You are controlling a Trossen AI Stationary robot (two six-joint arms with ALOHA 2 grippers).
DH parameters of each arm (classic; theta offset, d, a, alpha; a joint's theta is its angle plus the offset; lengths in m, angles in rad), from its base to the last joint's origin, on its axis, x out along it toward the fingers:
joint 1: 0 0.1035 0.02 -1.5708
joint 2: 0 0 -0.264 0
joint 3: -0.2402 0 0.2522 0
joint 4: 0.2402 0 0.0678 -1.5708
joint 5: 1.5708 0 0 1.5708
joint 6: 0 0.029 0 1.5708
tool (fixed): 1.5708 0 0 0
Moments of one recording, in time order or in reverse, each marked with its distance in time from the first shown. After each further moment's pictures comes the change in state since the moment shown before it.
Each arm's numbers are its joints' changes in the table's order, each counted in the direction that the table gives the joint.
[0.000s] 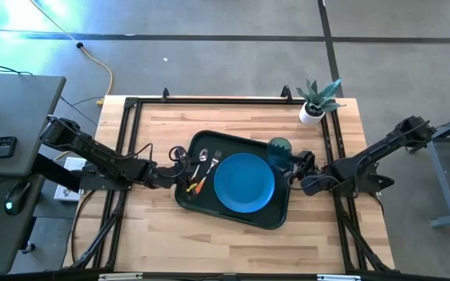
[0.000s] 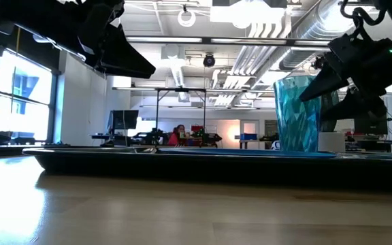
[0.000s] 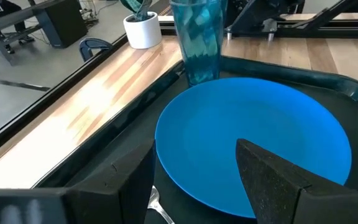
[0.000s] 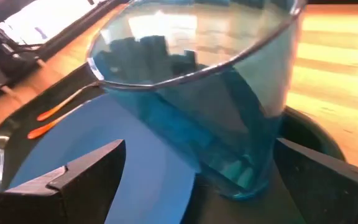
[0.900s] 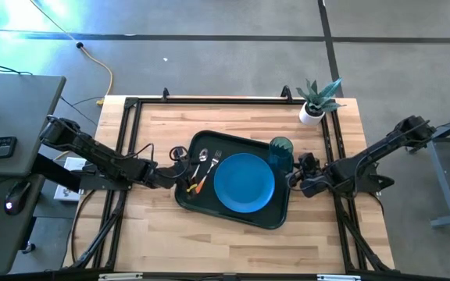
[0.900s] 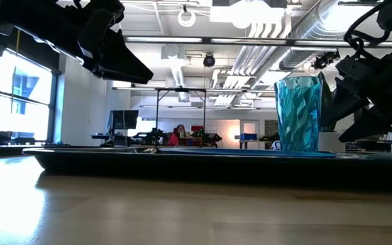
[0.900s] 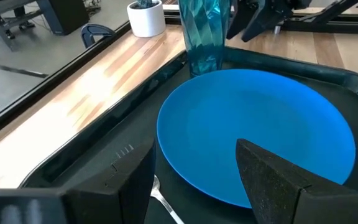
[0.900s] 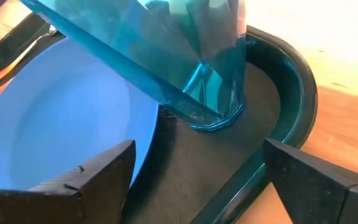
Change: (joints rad) left arm 0.004 0.000 0.000 0.047 0.000 -0.061; right arm 0.008 -0.001 0.000 0.231 -0.174 0.250
